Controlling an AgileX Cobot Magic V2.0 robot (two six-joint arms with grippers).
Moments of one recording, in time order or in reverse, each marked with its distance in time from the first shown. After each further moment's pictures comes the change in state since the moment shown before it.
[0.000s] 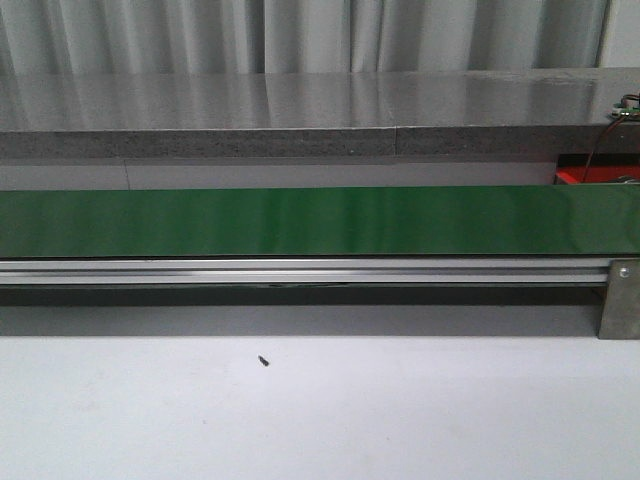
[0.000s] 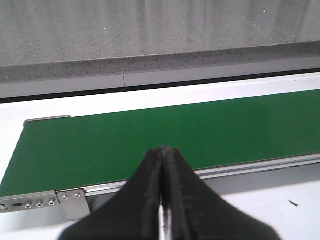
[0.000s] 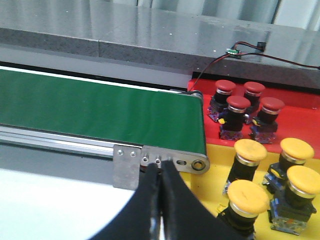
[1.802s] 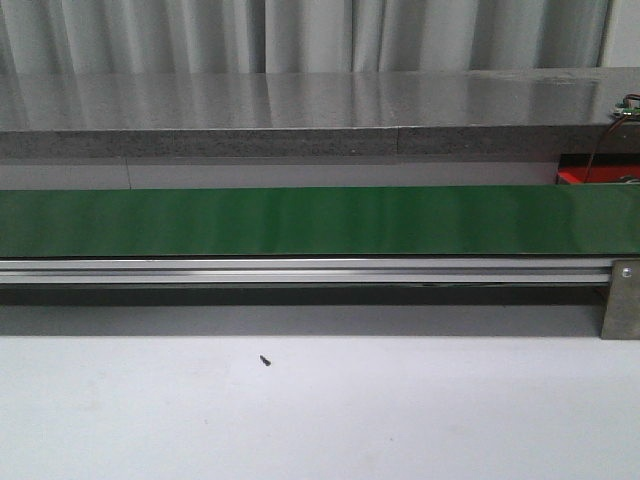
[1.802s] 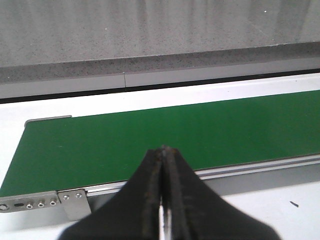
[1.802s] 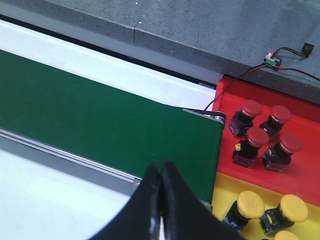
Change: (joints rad) left arm 0.000 0.000 -0.002 0.000 0.000 0.000; right arm -0.156 0.615 -0.742 0.481 0.491 -0.585
